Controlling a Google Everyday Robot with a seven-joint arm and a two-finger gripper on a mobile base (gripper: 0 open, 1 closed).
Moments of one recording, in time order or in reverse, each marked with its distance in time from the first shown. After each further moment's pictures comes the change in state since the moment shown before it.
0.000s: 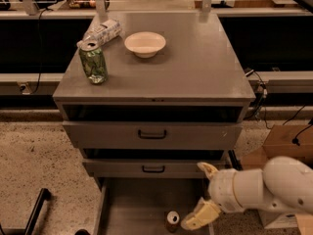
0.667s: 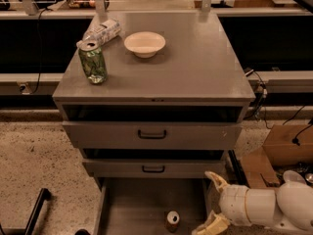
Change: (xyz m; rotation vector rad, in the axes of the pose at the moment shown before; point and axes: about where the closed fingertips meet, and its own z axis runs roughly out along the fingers) arm 0.064 -0.011 0.011 0.053 -0.129 -0.077
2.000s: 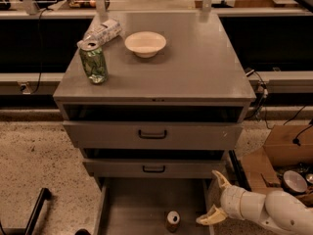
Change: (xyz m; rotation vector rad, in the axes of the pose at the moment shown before) arm 0.109 -0.075 0.055 0.162 0.014 -0.051
